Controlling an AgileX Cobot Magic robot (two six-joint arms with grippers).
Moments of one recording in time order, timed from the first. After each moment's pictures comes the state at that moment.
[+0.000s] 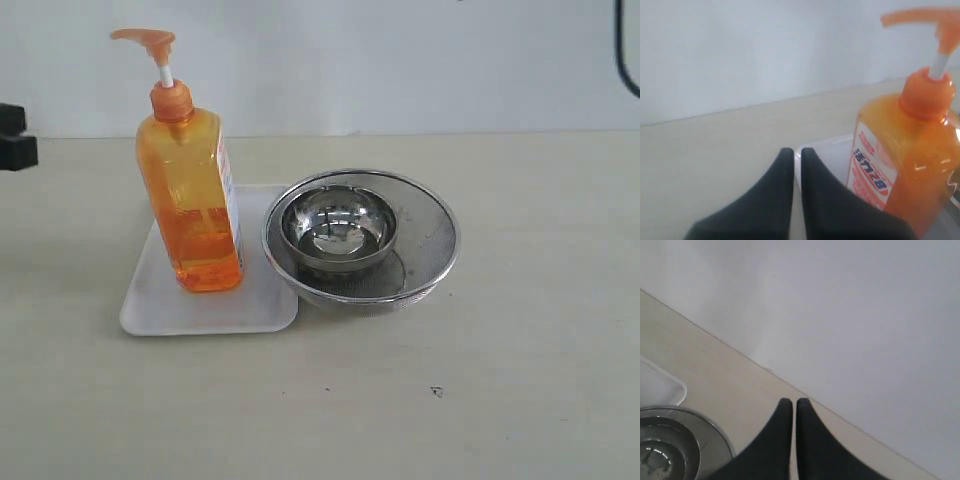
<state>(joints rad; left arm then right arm) -0.02 1.14 -0.61 0.90 -0.19 -0.80 0.39 1.36 -1.26 -0.14 0.36 -0.20</state>
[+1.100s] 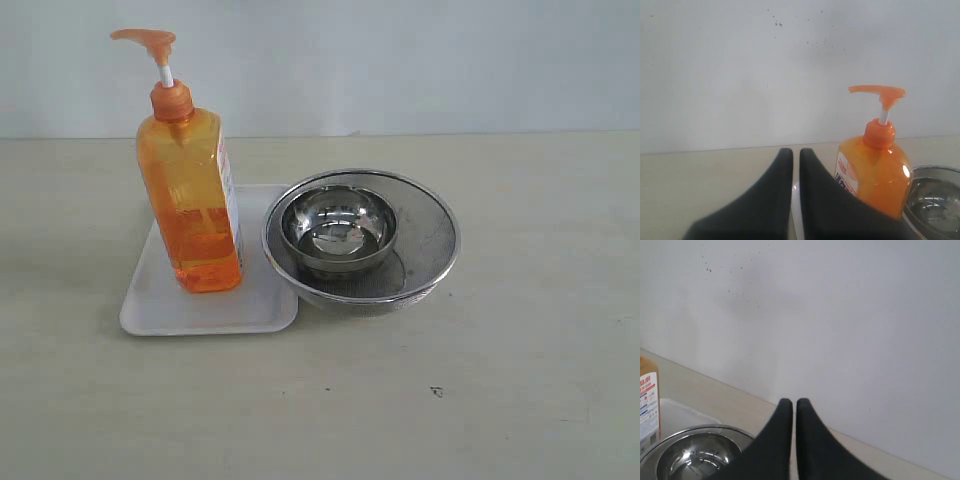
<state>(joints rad) -0.08 0.64 -0.42 0.89 -0.06 -0.92 0.39 0.71 -0.59 -0.01 -0.01 -0.18</state>
